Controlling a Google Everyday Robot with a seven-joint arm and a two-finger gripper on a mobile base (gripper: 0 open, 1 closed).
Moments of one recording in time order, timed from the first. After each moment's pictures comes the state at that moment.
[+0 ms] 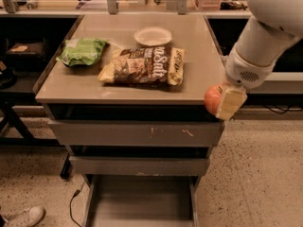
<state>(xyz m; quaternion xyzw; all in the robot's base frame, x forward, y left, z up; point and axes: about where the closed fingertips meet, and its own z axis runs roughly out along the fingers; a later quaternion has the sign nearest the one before) 0.511 -0.195 0.859 -0.59 0.80 0.00 0.09</state>
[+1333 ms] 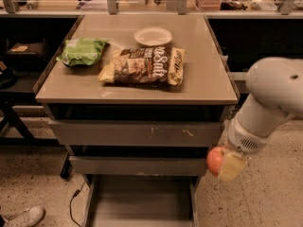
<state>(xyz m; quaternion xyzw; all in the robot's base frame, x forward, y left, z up) 0.411 -0.211 0.729 -0.54 0.83 0.09 0.01</state>
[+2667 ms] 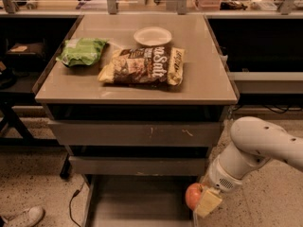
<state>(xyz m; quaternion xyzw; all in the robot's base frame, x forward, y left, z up) 0.360 -0.160 0.596 -0.51 0.83 0.23 0.02</state>
